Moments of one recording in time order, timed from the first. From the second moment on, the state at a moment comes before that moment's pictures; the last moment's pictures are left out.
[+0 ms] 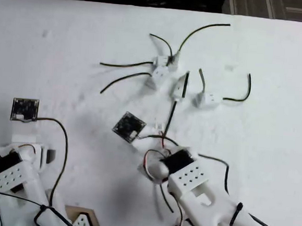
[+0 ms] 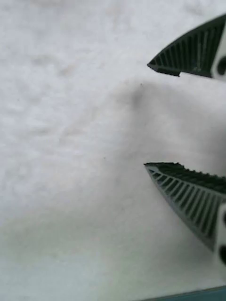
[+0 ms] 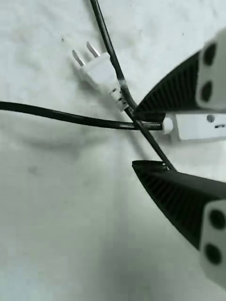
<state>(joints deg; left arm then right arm) -41.2 -52.6 79.3 48.7 -31.3 -36.3 -39.8 63.2 55.3 28.8</state>
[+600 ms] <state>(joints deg) -41.2 -52.6 79.3 48.7 -31.3 -23.5 -39.8 69.6 46.8 68.1</state>
